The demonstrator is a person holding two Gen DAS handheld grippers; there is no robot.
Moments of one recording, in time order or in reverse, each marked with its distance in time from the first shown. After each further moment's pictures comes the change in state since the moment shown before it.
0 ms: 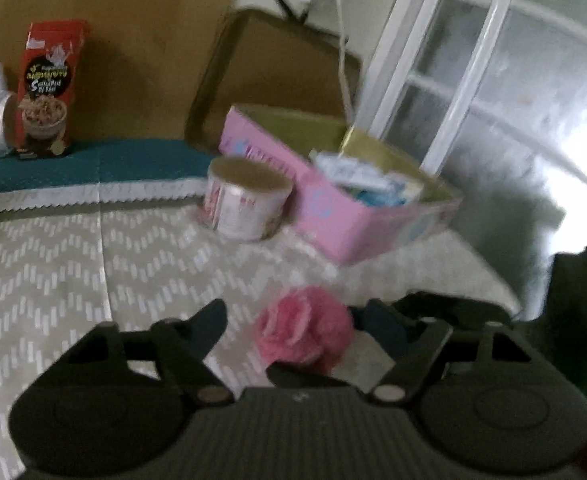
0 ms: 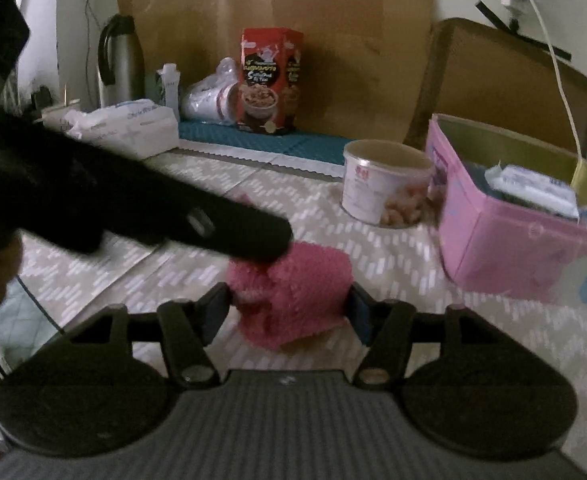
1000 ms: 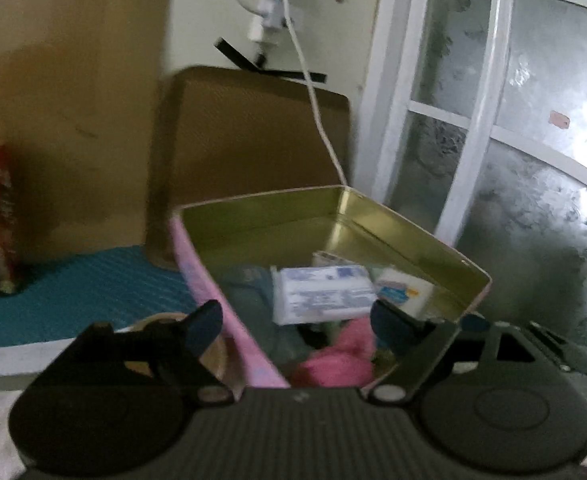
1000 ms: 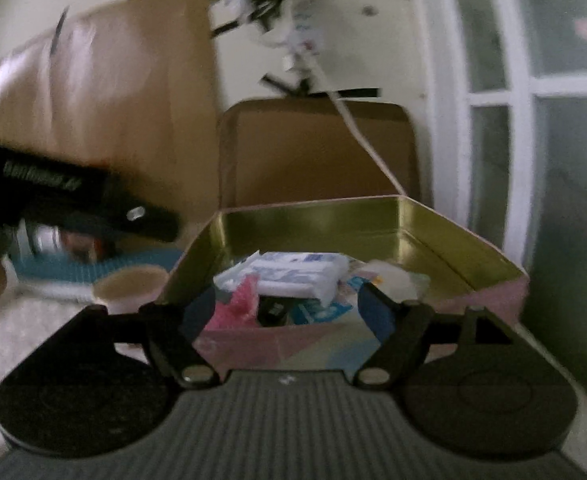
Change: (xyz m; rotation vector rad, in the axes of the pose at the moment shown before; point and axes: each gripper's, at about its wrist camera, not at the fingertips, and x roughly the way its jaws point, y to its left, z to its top) left arm 0.081 -0.097 0.112 0.118 -0.117 0.134; right arm -0.074 -0.157 0.006 0.280 -0.303 -0.306
